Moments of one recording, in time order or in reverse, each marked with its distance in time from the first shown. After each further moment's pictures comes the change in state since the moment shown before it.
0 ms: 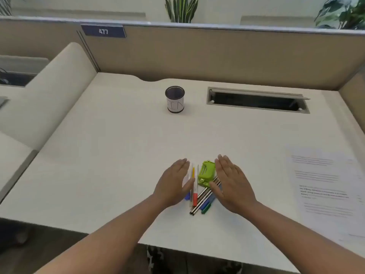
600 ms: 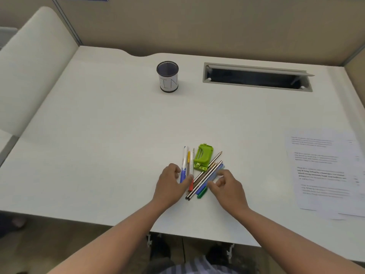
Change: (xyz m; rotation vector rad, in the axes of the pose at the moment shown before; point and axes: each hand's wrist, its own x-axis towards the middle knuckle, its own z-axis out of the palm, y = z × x) left_hand -0.027 0.017 0.031 -0.465 0.024 -0.484; right_hand -0.036 -0.021 0.034 0.668 -0.065 0.588
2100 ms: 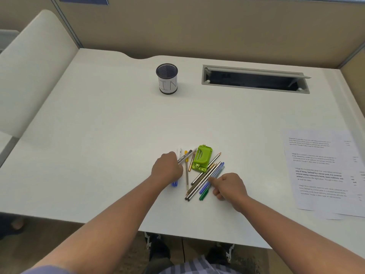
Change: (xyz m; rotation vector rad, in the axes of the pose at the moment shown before) left_hand 0.054 0.037 -0.025 0.503 -0.160 -0.084; right_hand 0.024 -0.007 -0.012 0.153 -0.126 0.326
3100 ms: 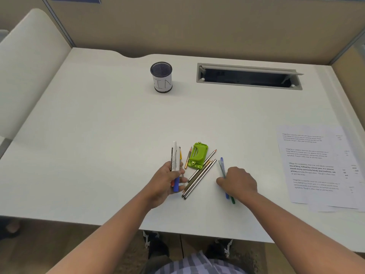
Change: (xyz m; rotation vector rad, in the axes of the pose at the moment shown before) left_hand -0.054 -0.016 0.010 -1.324 -0.391 -0.110; right_hand -0.008 -0.009 -0.030 -0.701 0.121 -0.049
